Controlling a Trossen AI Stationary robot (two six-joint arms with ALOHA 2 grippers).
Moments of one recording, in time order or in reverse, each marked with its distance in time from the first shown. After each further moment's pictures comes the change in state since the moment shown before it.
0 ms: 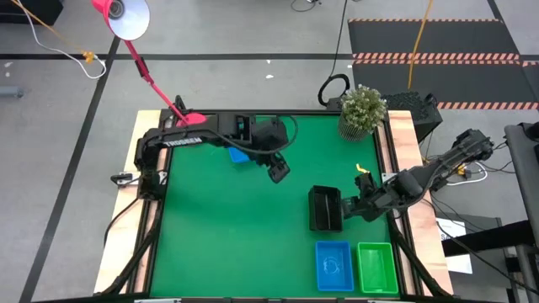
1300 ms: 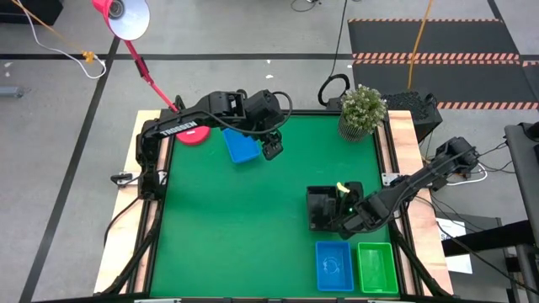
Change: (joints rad) left arm 0.128 -0.001 0.097 -0.049 -0.125 0.324; right arm 0.024 0.335 0.007 0.073 0.284 0.284
